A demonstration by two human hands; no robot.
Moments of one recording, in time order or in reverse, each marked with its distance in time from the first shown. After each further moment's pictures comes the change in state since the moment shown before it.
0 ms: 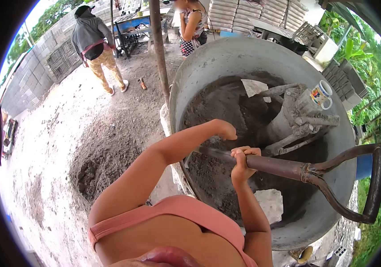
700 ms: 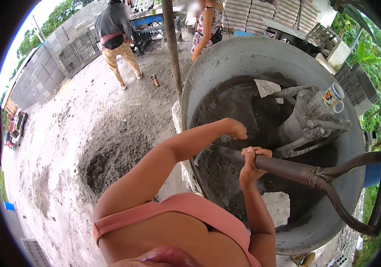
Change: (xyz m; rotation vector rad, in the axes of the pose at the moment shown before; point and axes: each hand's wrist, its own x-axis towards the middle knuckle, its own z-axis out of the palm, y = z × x) left_hand 0.013 -0.008 0.005 -0.045 -0.030 -0.009; right_hand -0.003 -0.004 0.006 -0.055 0.030 -0.043
